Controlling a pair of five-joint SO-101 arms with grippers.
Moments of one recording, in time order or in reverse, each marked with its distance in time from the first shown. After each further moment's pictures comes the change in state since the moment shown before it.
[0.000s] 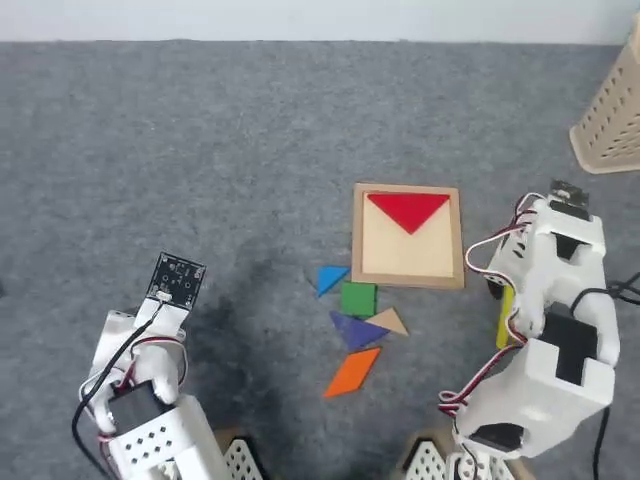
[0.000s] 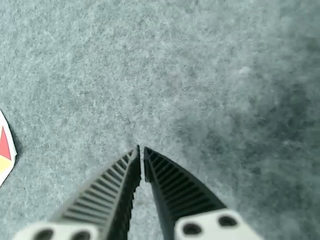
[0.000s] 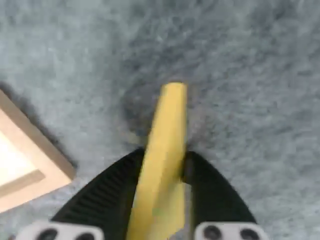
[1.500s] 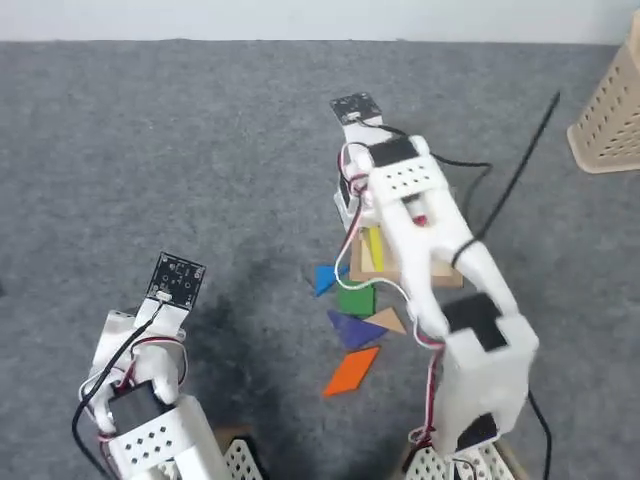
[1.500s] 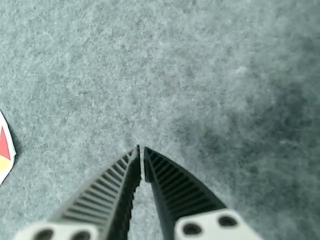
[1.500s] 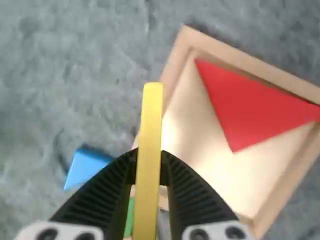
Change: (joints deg) left arm 0.0 0.0 0.0 0.0 0.0; right arm -39.5 10.1 -33.2 9.4 9.1
